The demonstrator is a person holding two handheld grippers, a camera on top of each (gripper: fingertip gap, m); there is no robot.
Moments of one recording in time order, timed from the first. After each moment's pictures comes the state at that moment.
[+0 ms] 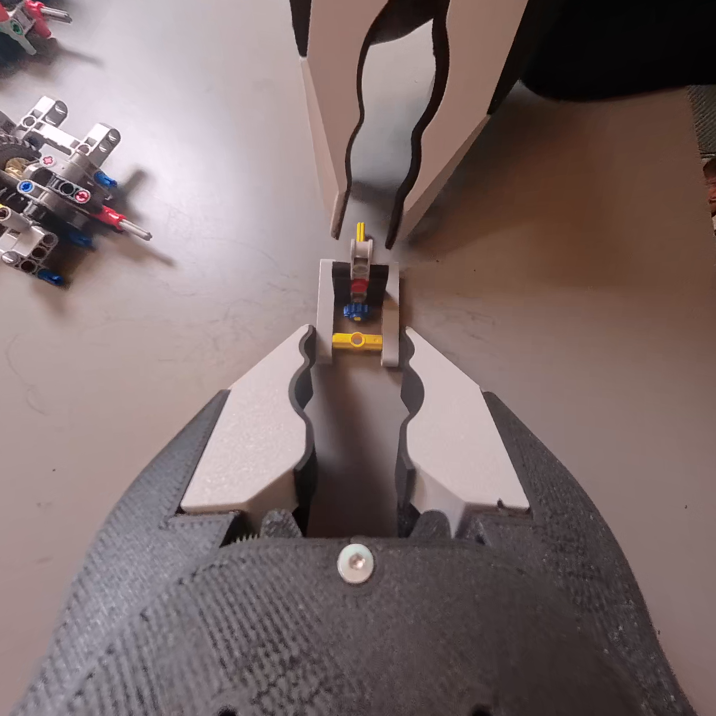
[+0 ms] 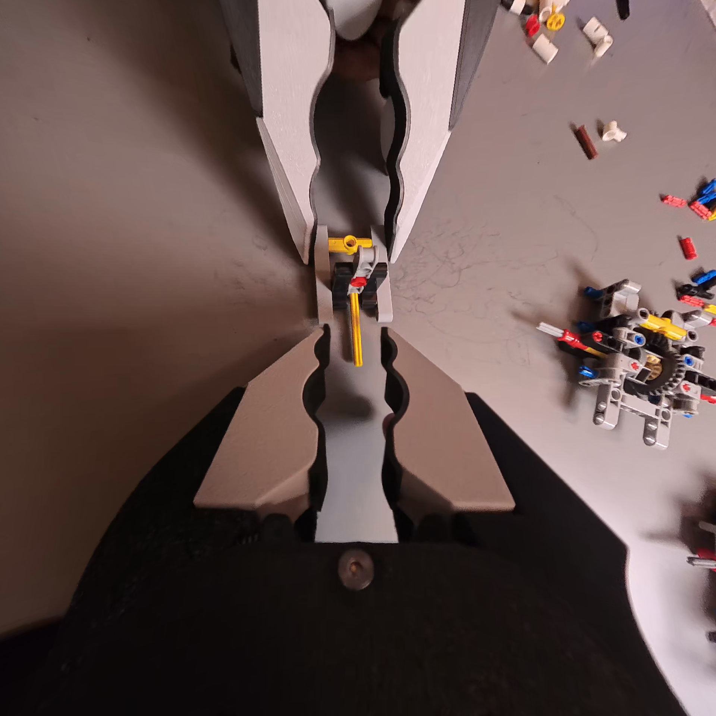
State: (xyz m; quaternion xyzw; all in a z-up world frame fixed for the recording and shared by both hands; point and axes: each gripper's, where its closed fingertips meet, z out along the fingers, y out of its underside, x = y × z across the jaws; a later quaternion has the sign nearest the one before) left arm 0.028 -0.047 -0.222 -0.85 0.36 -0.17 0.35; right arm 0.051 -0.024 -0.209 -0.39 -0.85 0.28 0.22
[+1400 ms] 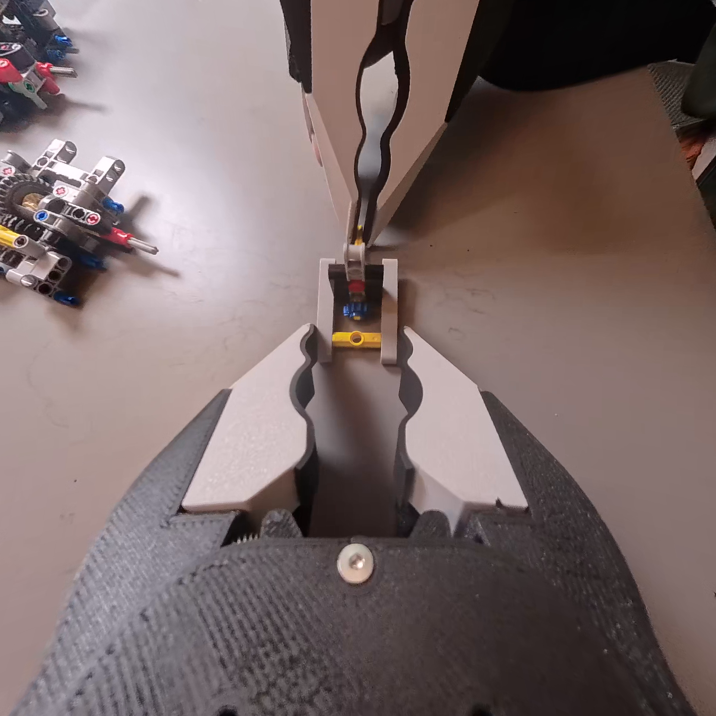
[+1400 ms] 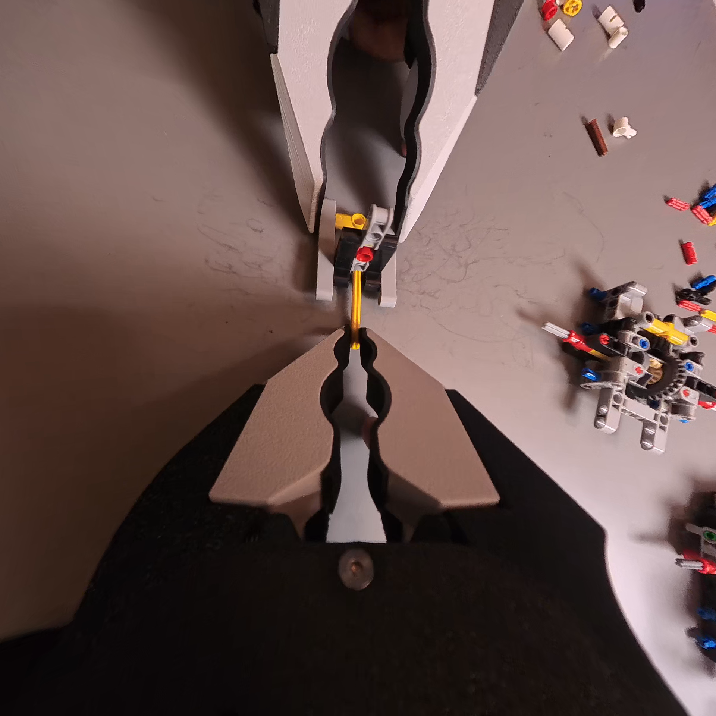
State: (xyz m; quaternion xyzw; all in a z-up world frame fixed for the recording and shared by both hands) left arm 0.021 -0.050 -0.220 -0.81 0.40 -0.18 0.38; right arm 0.052 -0.023 -0.221 -0.37 -0.86 0.26 0.24
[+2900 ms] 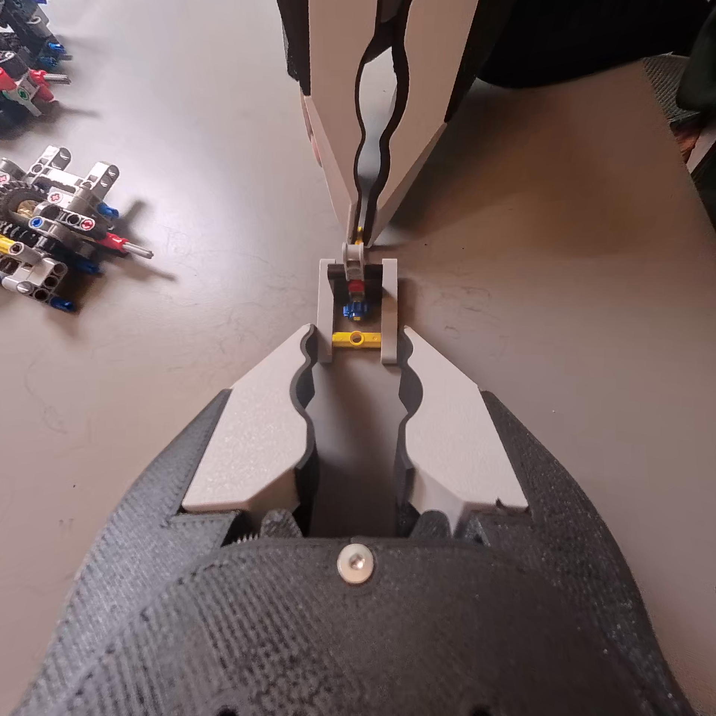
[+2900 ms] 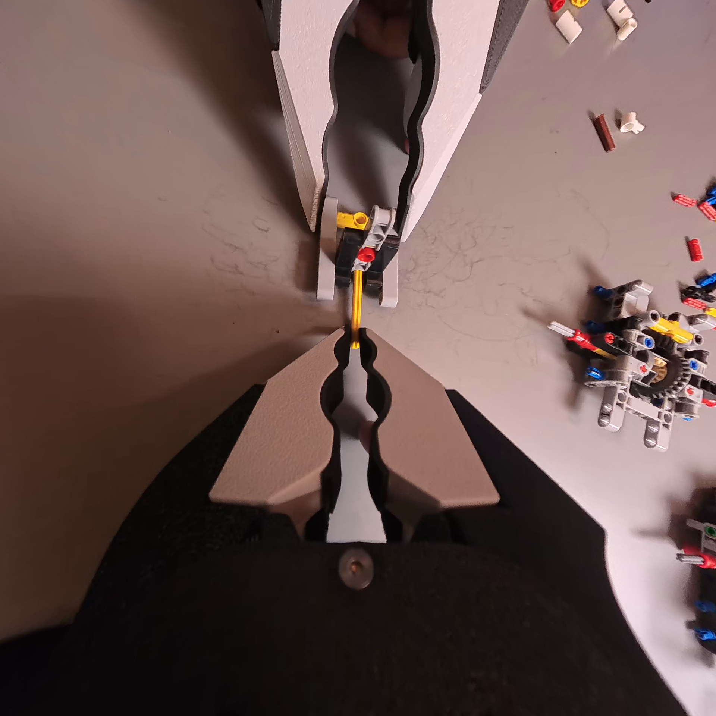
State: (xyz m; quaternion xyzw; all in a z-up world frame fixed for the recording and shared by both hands) left arm 0.023 -0.052 -0.221 -0.81 0.41 -0.18 0.38; right arm 0.054 -0.025 -0.221 -0.37 -0.86 0.25 0.23
